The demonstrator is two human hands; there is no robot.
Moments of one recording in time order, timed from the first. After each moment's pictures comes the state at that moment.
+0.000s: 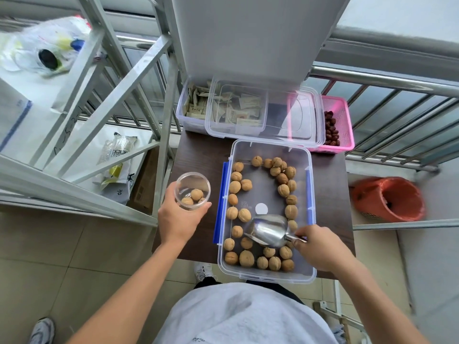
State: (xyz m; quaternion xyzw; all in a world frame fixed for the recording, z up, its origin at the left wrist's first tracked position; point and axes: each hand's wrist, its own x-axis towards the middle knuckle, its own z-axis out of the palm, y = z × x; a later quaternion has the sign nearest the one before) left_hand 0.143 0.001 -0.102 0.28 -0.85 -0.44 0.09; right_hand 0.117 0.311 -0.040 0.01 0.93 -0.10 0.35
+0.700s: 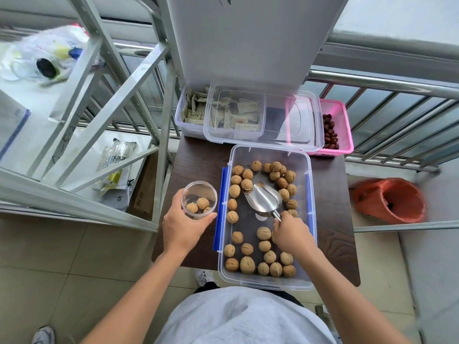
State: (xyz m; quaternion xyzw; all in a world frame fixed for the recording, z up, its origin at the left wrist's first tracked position) left_hand 0.142 0.007 -0.104 0.26 -0.85 -0.45 0.04; right_hand 0.091 0.268 -0.106 0.07 0.95 -0.14 0.26
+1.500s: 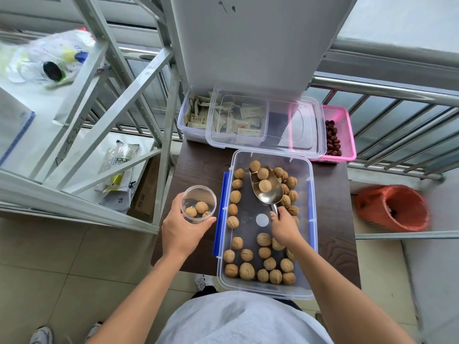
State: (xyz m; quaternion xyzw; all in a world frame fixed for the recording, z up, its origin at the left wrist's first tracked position) left_hand 0.141 0.004 -0.106 0.27 -0.85 -0.45 0.04; right_hand 0.062 0.262 -0.143 0.13 0.89 -0.36 0.26
